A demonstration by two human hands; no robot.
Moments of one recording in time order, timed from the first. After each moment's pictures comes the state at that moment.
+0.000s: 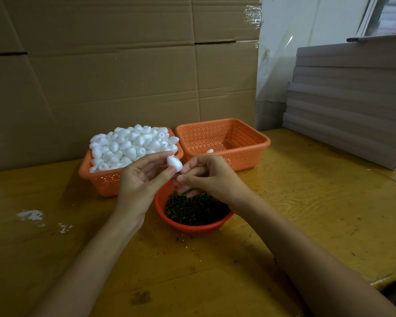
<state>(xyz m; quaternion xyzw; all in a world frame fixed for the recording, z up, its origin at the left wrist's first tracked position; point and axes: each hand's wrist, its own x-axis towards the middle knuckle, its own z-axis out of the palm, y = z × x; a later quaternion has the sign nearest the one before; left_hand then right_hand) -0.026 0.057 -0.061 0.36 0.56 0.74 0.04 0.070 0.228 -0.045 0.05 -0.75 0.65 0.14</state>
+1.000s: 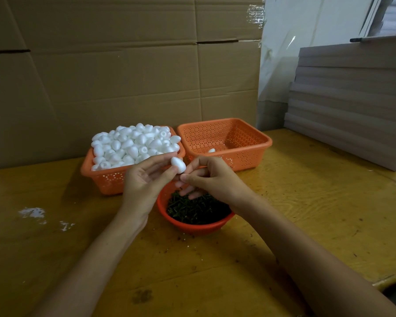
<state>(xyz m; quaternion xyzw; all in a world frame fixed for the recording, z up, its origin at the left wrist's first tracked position) -0.027 0.059 -0.065 0.36 0.56 0.74 0.04 0.069 0.225 -0.048 0.03 -0.75 0.65 0.13</state>
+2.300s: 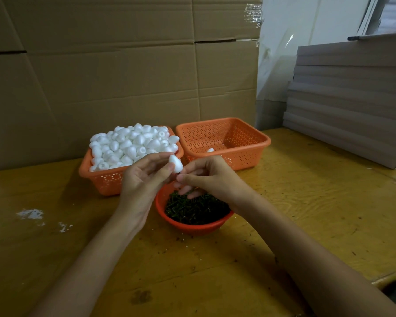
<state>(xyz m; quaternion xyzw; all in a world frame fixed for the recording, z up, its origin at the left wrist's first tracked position) -0.019 0.059 -0.057 0.32 0.53 0.78 0.09 0.070 0.228 -0.046 0.05 -0.75 0.65 0.12</state>
